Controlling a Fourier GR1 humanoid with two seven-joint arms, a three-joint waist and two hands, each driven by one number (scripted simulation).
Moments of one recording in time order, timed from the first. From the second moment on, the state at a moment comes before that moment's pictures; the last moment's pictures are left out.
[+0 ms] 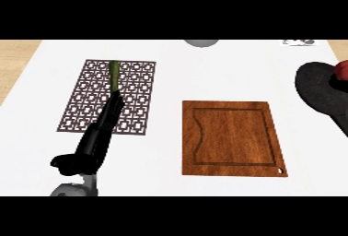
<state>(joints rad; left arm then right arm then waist) -0.05 0.07 -0.17 -1.57 0.02 0.03 -0.11 -0.70 -0.49 -0.53 -0.57 0.80 -0.79 -0.08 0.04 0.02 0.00</state>
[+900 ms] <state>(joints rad) -0.09 0.06 -0.18 -1.58 0.02 0.02 -0.08 -0.80 -0.64 -0.61 -0.19 0.71 -0.40 -0.19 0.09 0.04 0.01</state>
